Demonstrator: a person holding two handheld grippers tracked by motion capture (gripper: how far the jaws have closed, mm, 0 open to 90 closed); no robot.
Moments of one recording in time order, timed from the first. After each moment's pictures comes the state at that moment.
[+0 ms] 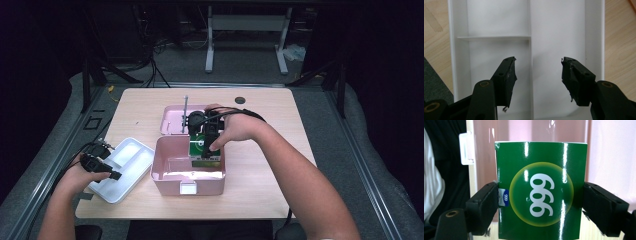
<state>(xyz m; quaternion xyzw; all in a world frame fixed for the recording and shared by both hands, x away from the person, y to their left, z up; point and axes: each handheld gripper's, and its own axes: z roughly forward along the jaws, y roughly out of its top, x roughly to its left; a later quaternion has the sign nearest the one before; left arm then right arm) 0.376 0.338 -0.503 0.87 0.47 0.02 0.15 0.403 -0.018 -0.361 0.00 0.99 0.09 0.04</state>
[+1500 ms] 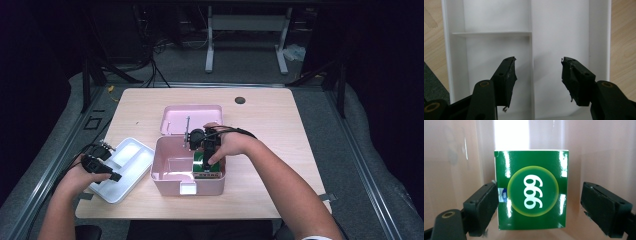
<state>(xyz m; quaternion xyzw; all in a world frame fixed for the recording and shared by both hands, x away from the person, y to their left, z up) 0.376 0.339 -0.508 0.87 0.47 0.02 0.14 0.417 -0.015 -0.443 0.02 1.00 0.08 0.03</state>
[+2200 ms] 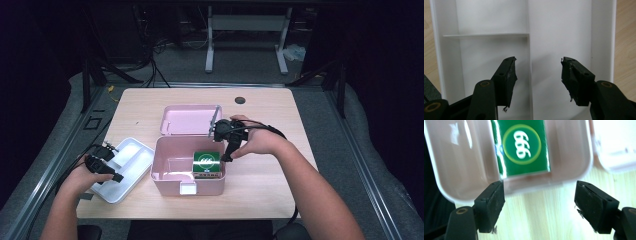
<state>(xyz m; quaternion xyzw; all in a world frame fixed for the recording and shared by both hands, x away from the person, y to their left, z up) 0.380 0.332 -0.516 0.88 0.47 0.01 0.12 0.405 -0.088 -0.400 0.09 0.99 0.11 0.08</state>
